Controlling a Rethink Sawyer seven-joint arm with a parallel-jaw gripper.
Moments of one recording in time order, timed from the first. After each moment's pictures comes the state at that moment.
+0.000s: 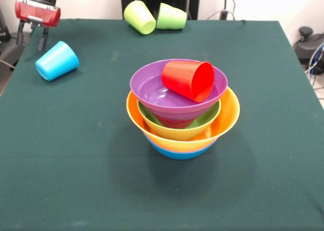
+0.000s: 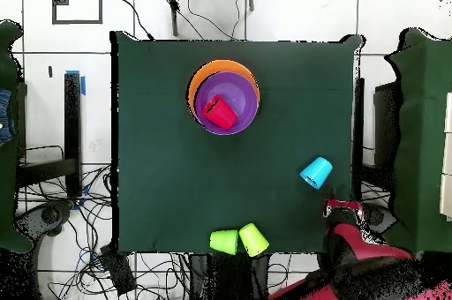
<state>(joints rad) -0.81 -0.35 -0.22 1.72 -0.84 -0.54 1.81</state>
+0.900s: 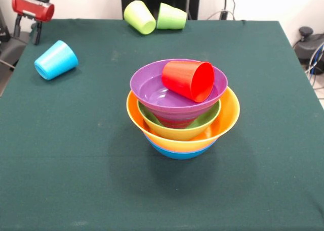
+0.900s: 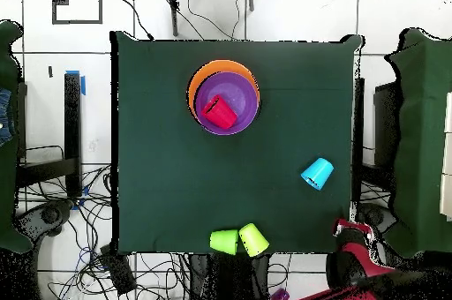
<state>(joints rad) -0.95 -0.29 -0.24 1.73 -0.81 -0.54 1.81</state>
